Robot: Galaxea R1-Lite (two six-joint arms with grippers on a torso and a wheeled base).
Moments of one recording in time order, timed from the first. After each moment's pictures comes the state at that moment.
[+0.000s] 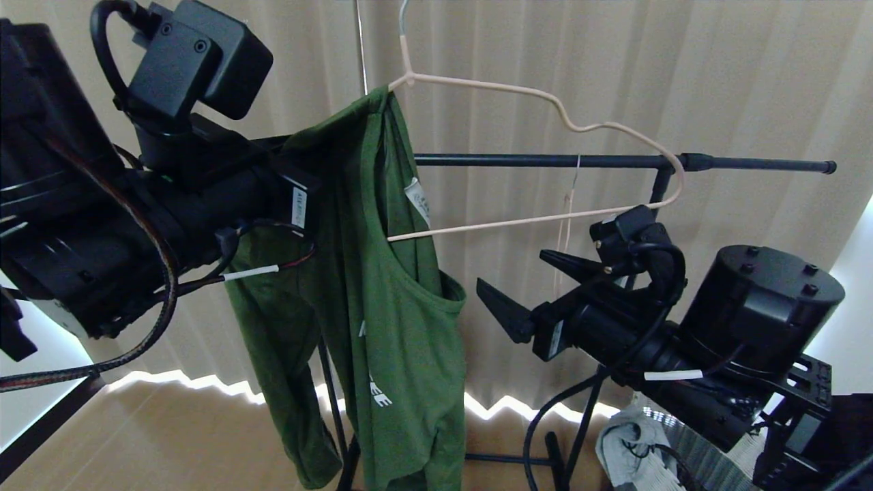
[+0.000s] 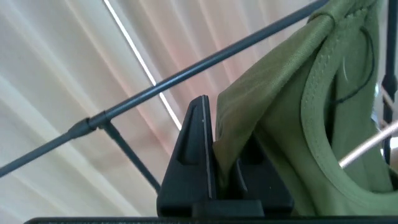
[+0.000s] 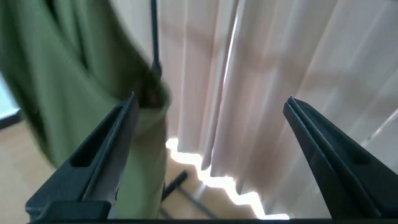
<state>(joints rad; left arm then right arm) -0.60 1.47 -0.94 -0.63 0.23 0.44 0.73 1.74 -0.62 -1.11 -0.15 0.02</state>
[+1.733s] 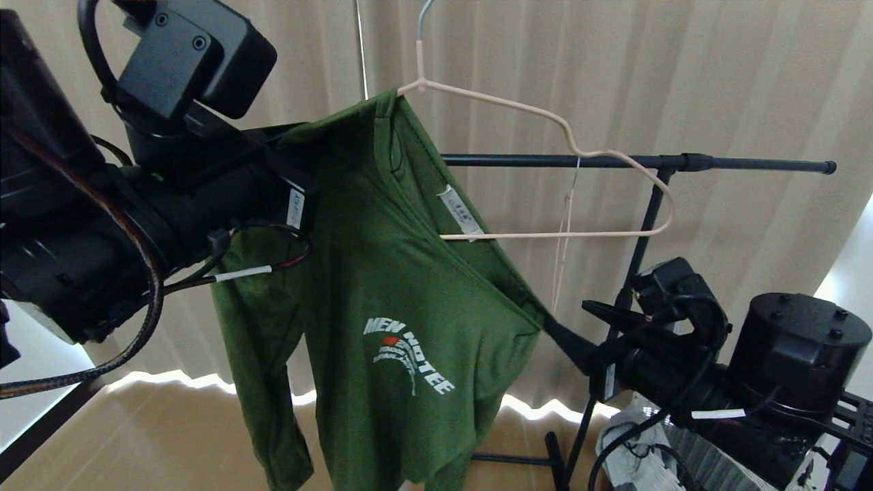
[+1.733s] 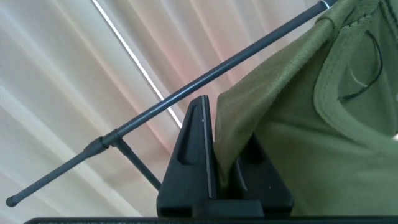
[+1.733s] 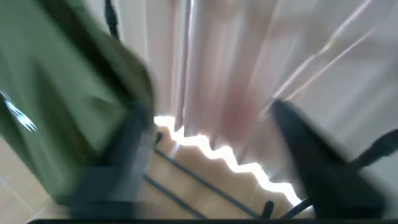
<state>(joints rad) -0.61 1.45 -0.93 -0.66 0.23 0.55 0.61 1.67 -0.39 -1.09 -0.17 0.00</state>
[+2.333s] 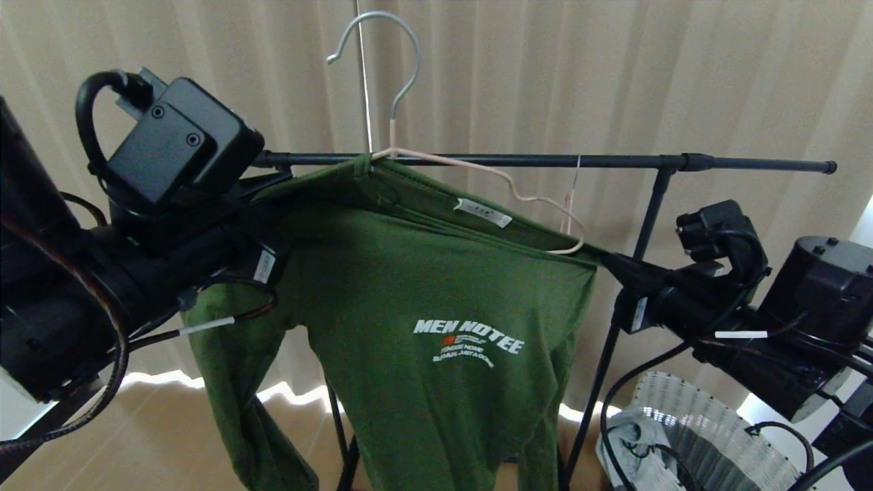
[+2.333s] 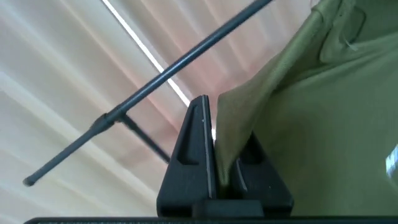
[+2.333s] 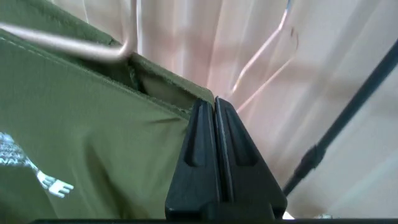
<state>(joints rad) -0.55 1.38 -0.76 -0.66 0.23 0.65 0.43 1.65 -0.51 -1.09 -0.16 -0.05</state>
